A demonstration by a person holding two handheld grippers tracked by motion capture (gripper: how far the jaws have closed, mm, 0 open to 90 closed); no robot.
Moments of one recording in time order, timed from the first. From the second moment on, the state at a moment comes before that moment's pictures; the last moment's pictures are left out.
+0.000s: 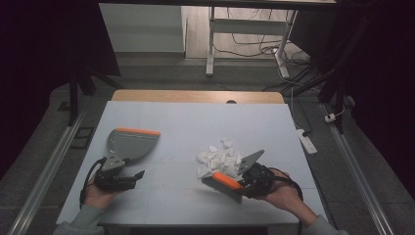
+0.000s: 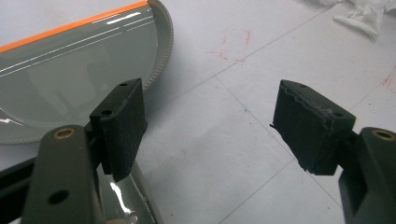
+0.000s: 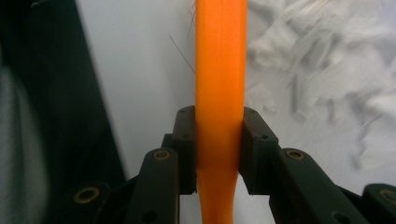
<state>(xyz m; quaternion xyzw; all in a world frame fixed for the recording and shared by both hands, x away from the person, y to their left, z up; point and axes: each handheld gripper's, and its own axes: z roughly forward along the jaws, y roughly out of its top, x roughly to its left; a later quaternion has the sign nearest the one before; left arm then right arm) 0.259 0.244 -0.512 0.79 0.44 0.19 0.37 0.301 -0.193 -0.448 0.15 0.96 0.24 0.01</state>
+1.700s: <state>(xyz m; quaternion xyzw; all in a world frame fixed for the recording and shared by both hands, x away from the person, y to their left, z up) 0.260 0.244 -0.513 0.80 0.44 0.19 0.37 0.416 -0.189 -0.404 0.20 0.91 0.34 0.15</state>
